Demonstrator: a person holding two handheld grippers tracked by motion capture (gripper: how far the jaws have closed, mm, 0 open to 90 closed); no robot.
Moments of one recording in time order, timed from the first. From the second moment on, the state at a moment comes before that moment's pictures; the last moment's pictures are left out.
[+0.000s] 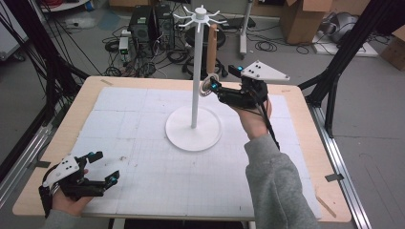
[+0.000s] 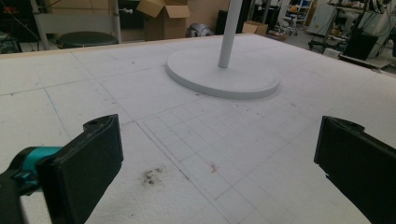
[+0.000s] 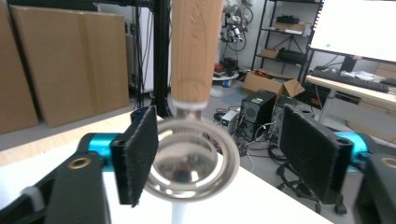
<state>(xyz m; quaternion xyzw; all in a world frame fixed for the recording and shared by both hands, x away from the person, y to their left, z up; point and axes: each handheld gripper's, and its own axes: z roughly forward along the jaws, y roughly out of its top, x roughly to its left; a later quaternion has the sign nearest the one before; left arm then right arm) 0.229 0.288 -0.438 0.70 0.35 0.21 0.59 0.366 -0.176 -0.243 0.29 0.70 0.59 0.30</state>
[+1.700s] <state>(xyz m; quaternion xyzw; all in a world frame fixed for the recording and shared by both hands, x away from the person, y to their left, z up) 0.235 0.282 -0.439 0.70 0.34 0.21 0.59 0.335 -0.223 -0.364 0.28 0.73 0.60 0.18</state>
